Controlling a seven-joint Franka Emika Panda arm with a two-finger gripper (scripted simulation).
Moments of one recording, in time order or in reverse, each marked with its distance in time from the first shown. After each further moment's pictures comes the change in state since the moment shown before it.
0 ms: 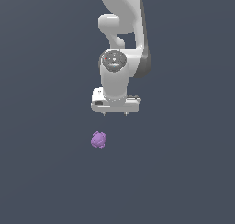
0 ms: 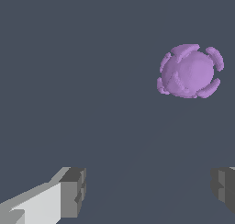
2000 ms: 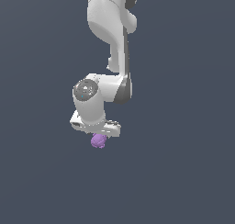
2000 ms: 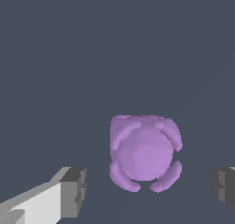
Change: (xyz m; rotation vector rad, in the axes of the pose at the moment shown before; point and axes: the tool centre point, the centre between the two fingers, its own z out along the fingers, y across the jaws) arm 0.086 0.076 0.047 0.014 0.075 0.167
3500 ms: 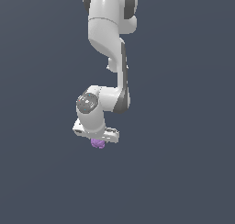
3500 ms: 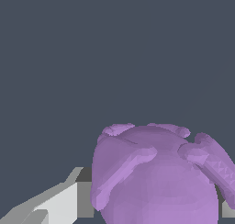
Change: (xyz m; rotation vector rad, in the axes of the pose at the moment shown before) arm 0.004 0.004 0.054 0.001 0.002 0.010
